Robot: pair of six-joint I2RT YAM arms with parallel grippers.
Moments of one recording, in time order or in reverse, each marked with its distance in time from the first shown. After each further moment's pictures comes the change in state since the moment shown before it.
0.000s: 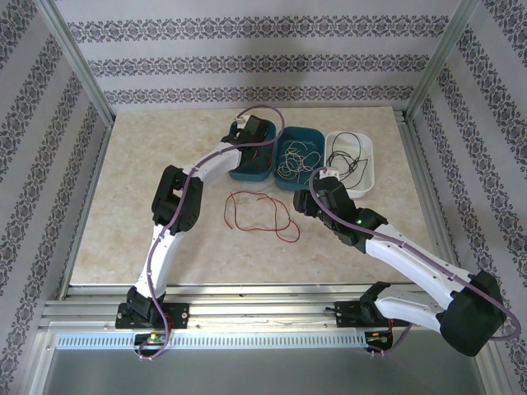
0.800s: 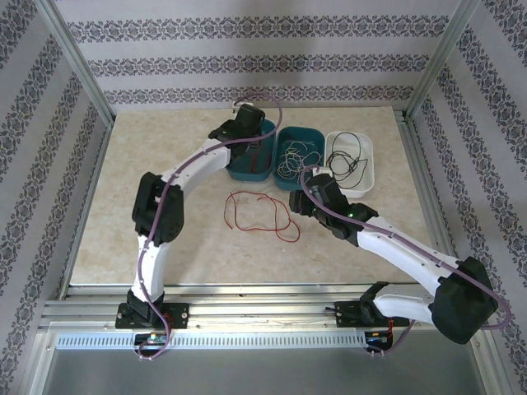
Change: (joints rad) left arm -0.015 -0.283 -0.153 0.027 0.080 0.085; right arm -0.006 0.100 0.031 0.003 -0.045 -0.001
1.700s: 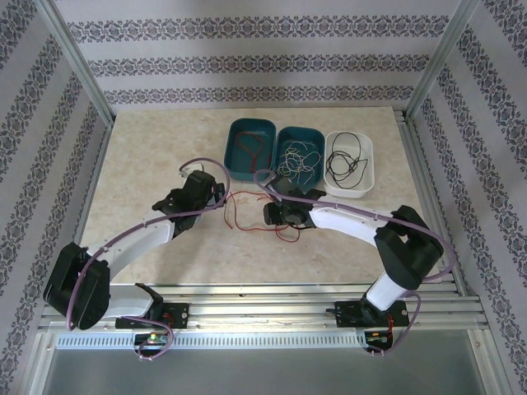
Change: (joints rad) left arm -0.005 -0.785 -1.061 0.193 0.001 -0.226; right arm 0.121 0.455 0.241 -0.115 -0.124 0.047
